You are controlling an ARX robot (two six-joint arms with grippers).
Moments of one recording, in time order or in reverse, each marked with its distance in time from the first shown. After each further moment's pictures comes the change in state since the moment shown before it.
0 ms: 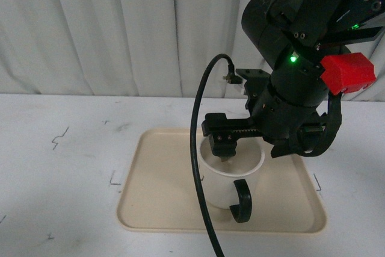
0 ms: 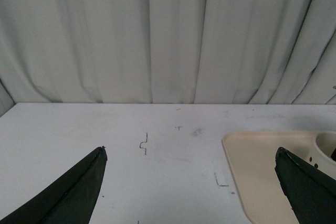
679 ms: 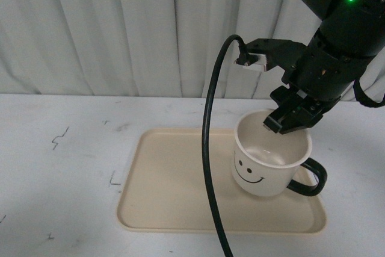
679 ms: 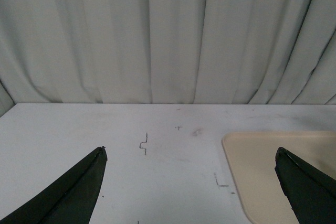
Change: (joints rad) left arm 0.000 0.000 0.000 0.000 0.000 0.000; right arm -0.099 -0.069 0.087 -0.180 -0.011 -0.677
